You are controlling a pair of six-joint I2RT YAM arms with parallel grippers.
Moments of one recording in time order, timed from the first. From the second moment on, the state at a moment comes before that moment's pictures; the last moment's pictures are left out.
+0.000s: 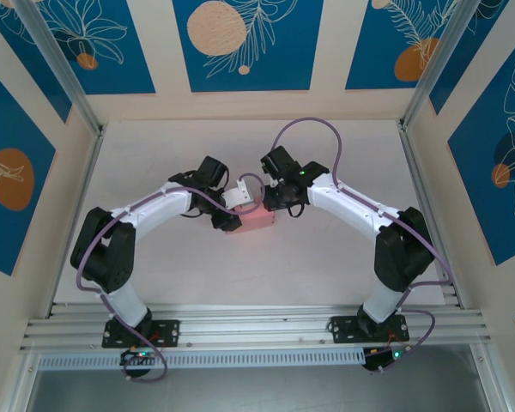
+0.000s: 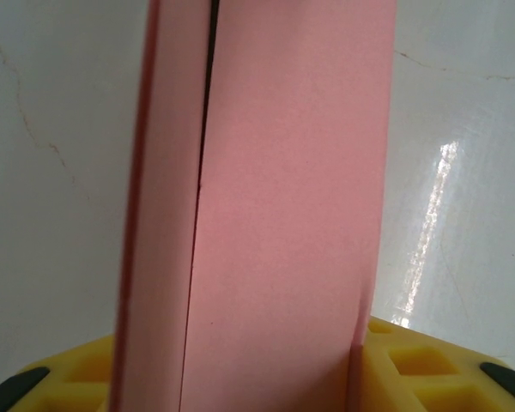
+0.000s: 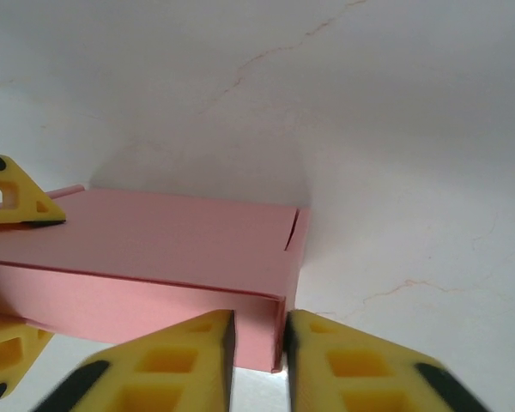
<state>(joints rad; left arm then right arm) -0.54 1.71 1.21 -0.65 0.36 0.62 0.67 1.69 1.39 -0.81 0.03 0.39</state>
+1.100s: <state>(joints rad) -0.55 1.75 1.26 -0.70 0.33 0.63 0.54 1.69 1.44 -0.85 -0.31 0.44</state>
